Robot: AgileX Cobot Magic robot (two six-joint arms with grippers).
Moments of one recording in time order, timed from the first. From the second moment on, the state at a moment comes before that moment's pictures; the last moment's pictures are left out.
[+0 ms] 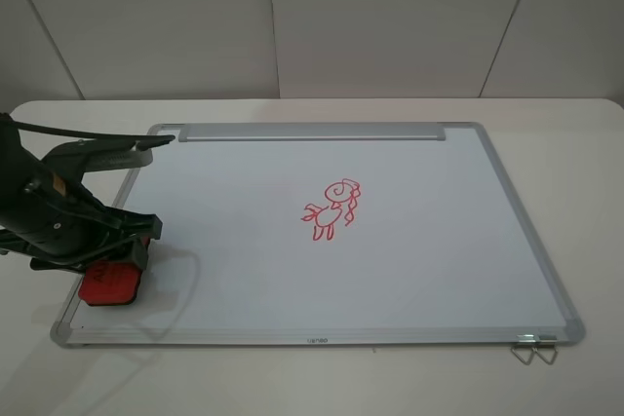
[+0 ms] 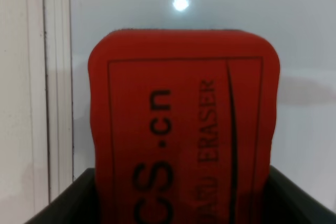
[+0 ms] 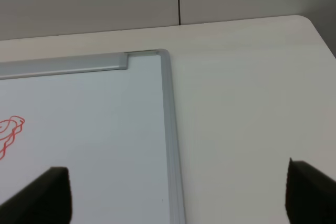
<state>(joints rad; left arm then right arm) -0.32 1.59 -0.57 -0.02 0.40 -0.38 -0.05 0.00 -0.52 -0.06 1.06 0.10</state>
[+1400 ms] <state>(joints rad) -0.22 0.76 -0.64 0.10 0.78 -0.21 -0.05 0.00 -0.52 -0.06 1.06 0.10</state>
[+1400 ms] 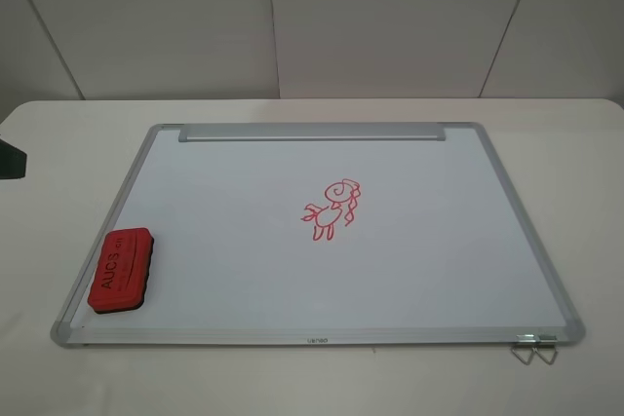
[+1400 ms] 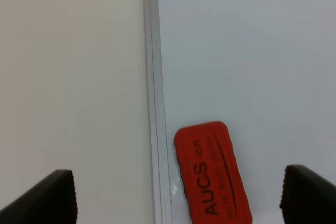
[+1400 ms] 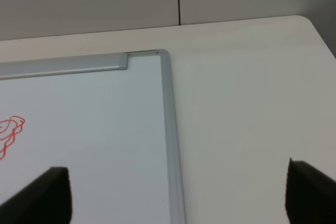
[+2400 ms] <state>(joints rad) -0.27 0.06 -0.52 0.01 1.09 -0.07 -0.05 0.00 -0.52 -0.06 1.06 0.10</state>
